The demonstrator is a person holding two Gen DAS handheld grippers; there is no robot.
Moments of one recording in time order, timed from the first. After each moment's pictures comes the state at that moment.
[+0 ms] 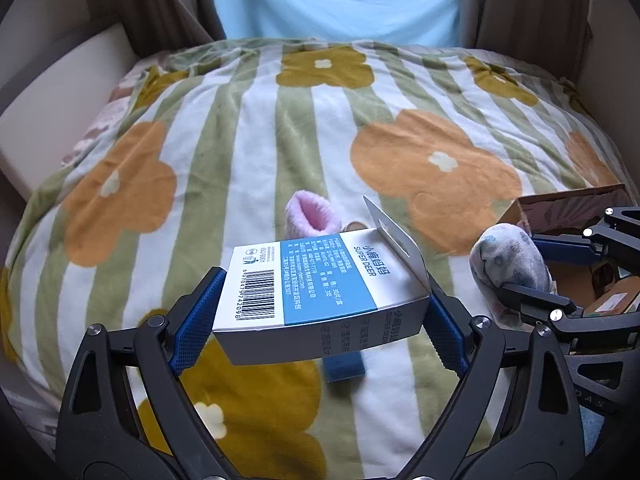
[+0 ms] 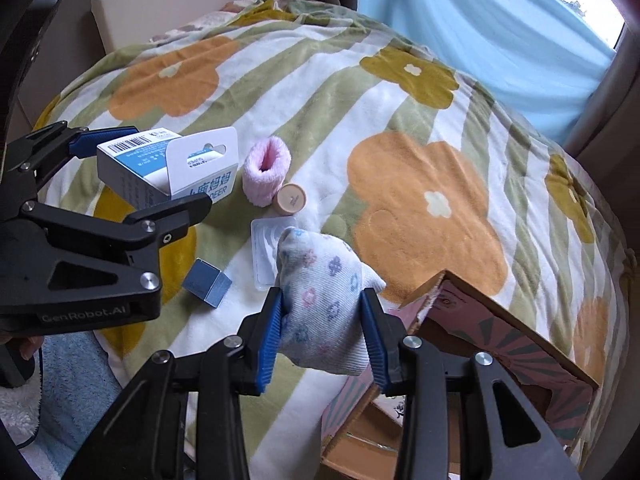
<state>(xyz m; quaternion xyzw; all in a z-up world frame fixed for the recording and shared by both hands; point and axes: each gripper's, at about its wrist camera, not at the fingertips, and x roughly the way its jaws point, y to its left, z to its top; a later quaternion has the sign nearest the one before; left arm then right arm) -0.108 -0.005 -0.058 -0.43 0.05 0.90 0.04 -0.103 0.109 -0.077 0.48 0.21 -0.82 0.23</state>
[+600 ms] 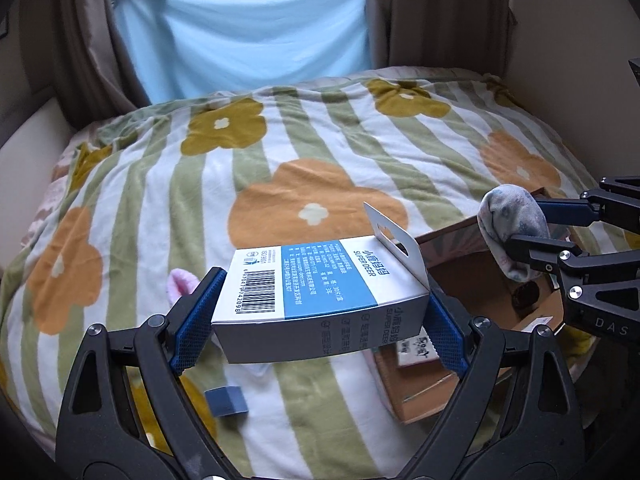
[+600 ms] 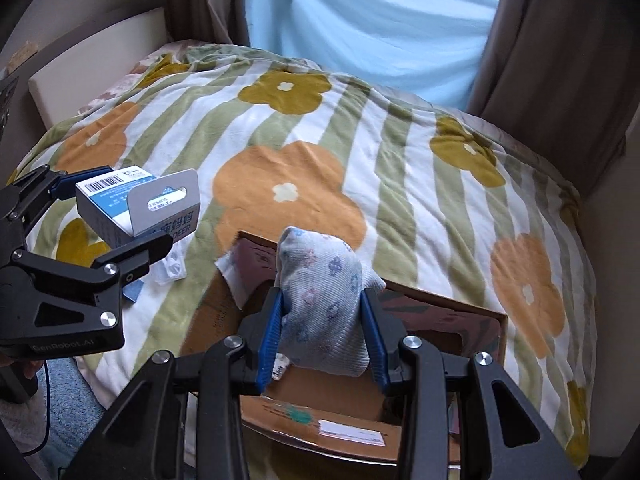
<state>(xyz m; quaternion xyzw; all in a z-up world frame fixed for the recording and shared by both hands) -0.097 0.141 -0.016 -0.39 0.09 0.91 0.15 -0.098 0.277 -0.021 0.45 0.14 -0.87 0.11</state>
